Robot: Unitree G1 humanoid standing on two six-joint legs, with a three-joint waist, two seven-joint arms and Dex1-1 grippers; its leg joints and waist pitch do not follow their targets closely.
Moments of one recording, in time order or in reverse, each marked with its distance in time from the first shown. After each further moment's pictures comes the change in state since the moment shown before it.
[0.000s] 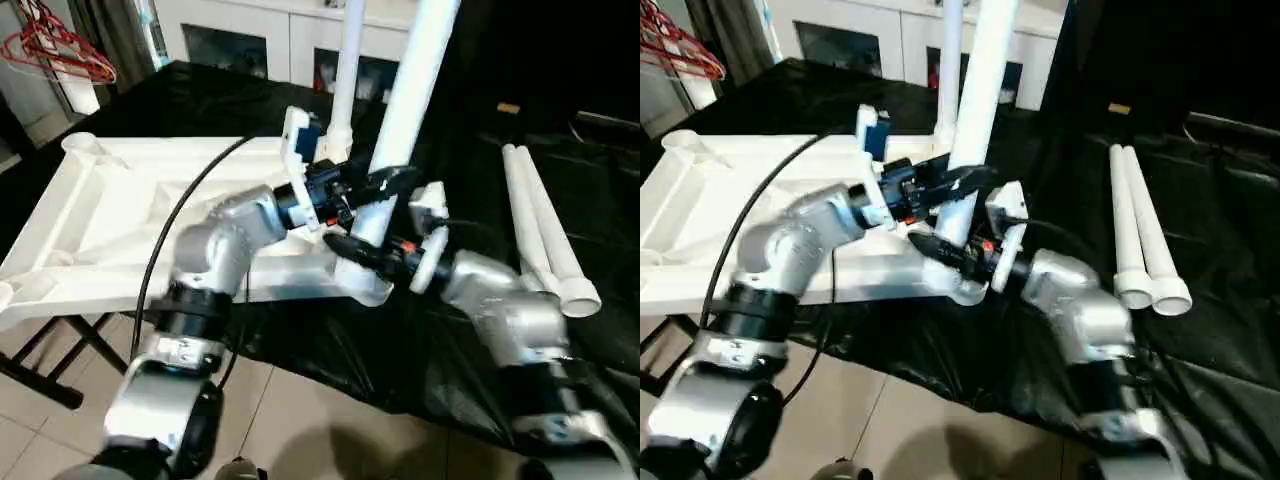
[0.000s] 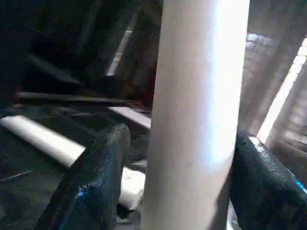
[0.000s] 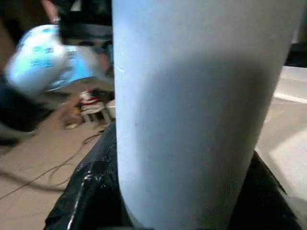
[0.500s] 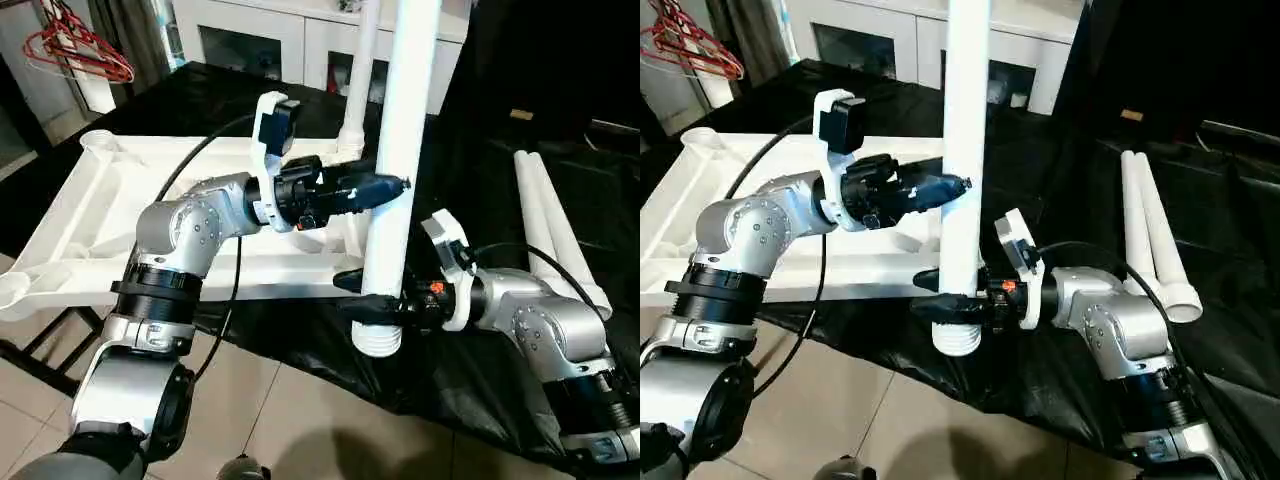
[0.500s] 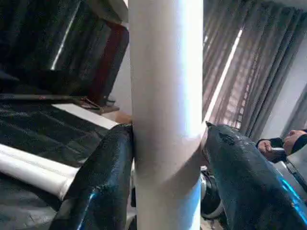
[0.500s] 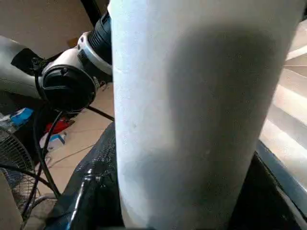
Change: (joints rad) left arm -0.036 0.100 -0.020 -0.006 -0.097 0.146 -0.236; right arm 0.049 -0.137 0.083 -0.086 0.077 0.130 0.221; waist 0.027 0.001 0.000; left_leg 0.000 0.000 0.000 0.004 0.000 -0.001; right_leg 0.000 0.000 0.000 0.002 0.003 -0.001
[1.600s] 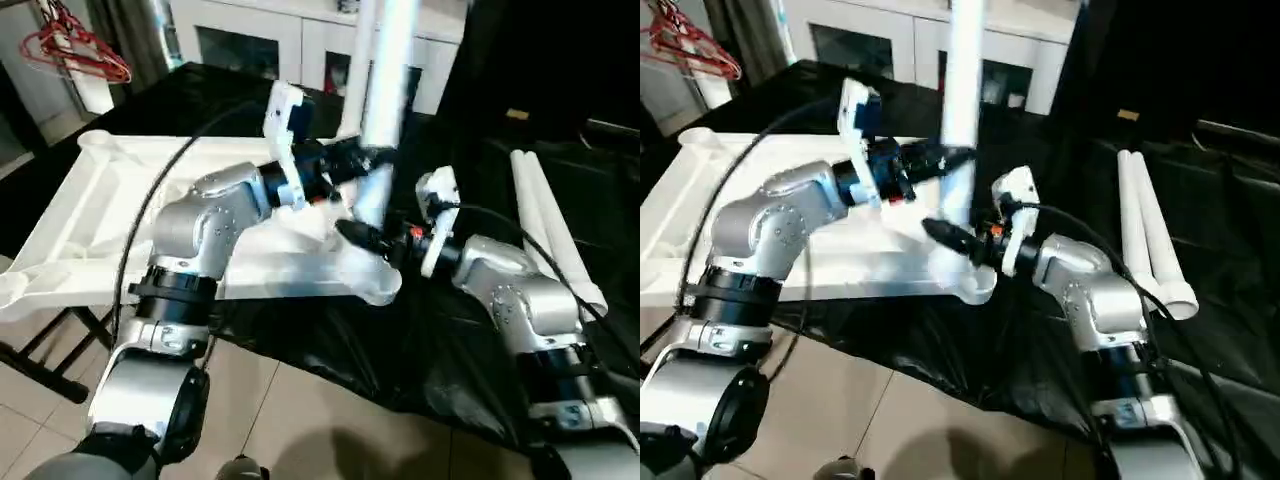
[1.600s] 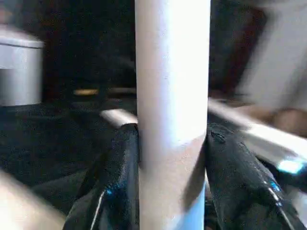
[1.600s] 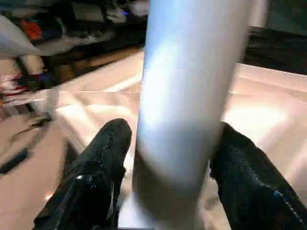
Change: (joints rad) left arm -0.031 -0.083 0.019 0.010 0.301 -0.208 0.637; right arm -0.121 0.147 -0.092 0.171 -0.197 -0.177 -0.561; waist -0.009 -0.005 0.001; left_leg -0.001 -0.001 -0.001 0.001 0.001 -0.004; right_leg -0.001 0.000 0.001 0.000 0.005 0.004
